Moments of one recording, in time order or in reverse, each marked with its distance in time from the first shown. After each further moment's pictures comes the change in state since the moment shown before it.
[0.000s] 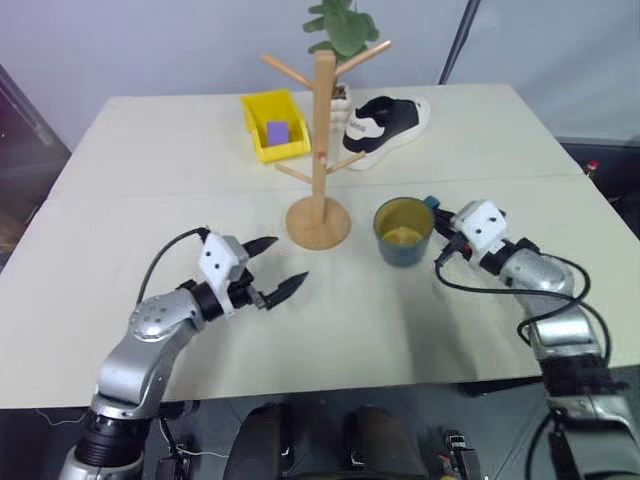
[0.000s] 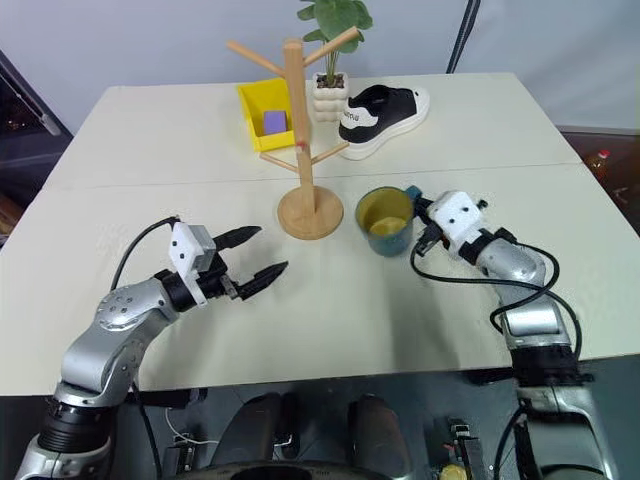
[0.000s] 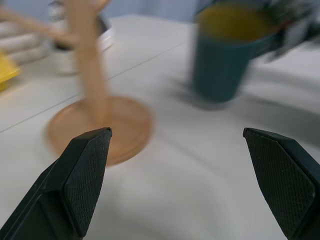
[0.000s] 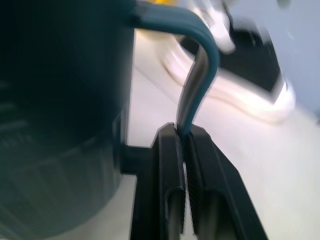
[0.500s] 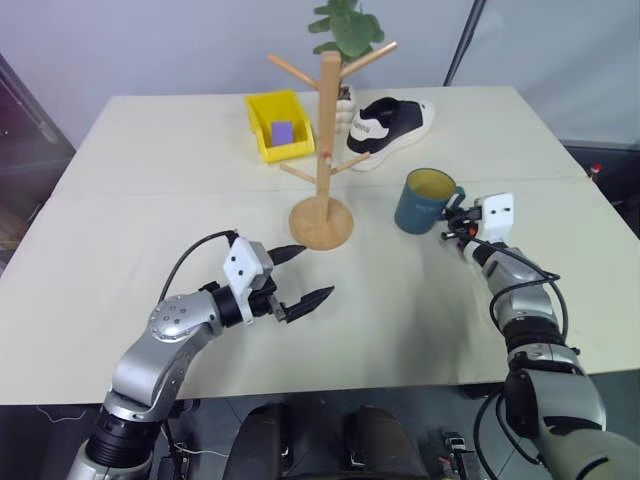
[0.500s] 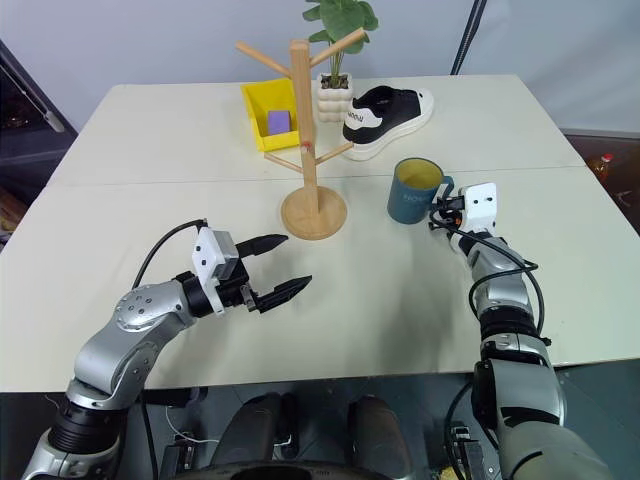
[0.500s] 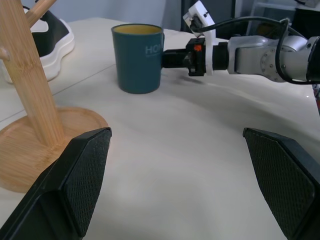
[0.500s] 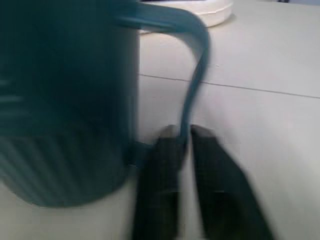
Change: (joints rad) left arm -0.024 -0.024 -0.115 -0.128 -0.027 0.092 -0.022; right arm -0.291 0.193 -0.183 0.941 0.150 -0.237 -0.134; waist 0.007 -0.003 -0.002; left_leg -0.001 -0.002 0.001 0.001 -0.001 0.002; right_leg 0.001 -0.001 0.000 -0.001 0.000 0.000
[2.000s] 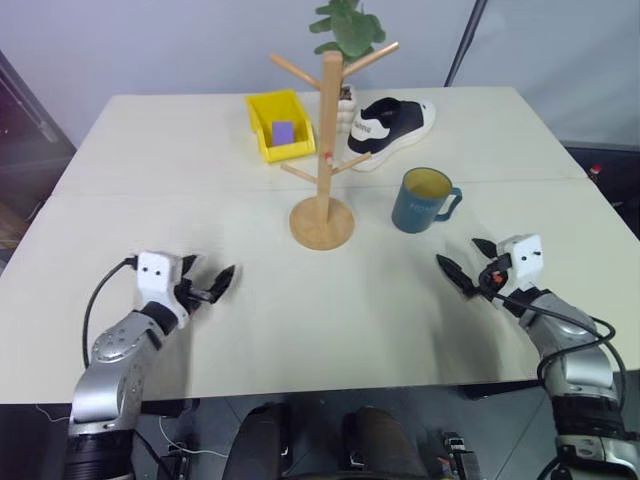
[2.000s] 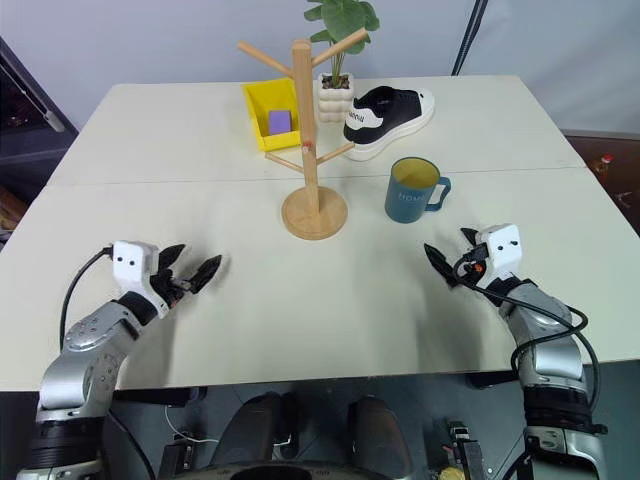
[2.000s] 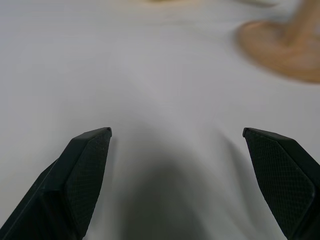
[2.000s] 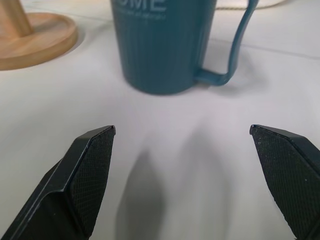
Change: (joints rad) left arm 0.126 -0.042 0.293 0.224 0.032 -0.049 0.184; right arm 0.453 -0.091 -0.040 -0.653 0.128 0.262 0.139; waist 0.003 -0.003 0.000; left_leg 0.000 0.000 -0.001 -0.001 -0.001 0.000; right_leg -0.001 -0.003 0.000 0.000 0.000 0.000
